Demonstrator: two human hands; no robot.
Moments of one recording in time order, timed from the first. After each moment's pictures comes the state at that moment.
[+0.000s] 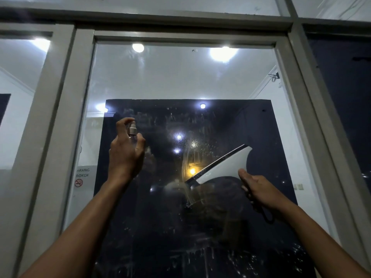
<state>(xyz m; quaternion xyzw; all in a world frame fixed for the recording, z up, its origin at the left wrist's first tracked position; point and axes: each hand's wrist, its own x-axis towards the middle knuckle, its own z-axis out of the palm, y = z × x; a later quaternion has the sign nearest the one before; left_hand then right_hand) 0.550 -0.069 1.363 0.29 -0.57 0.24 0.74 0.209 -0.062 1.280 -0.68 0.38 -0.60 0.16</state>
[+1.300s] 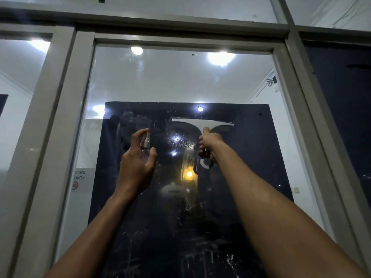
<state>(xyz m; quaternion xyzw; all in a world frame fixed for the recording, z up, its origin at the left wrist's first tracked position) 0.537 -0.072 1.341 0.24 -0.64 0.18 0.71 0.327 -0.096 1.429 -0.54 0.37 -0.70 0.30</state>
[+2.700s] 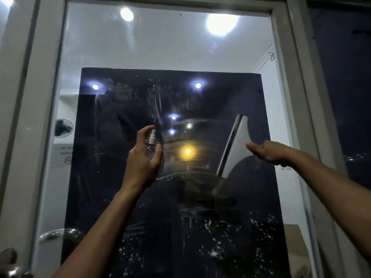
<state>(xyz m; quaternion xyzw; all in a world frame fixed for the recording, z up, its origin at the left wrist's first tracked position) 0.473 -0.089 1.277 0.28 -0.67 0.12 0.68 0.099 -0.093 1.332 -0.65 0.68 -0.34 -0.09</state>
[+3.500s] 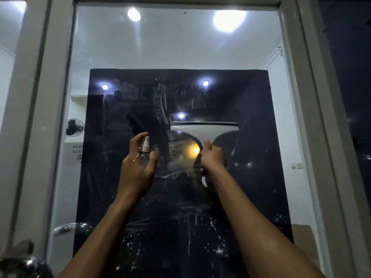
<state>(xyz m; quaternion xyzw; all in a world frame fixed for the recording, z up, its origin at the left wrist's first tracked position) 0.490 -0.081 1.253 0.29 -0.64 0.12 0.70 0.294 -0.114 1.296 -0.52 0.48 -0.69 0.18</state>
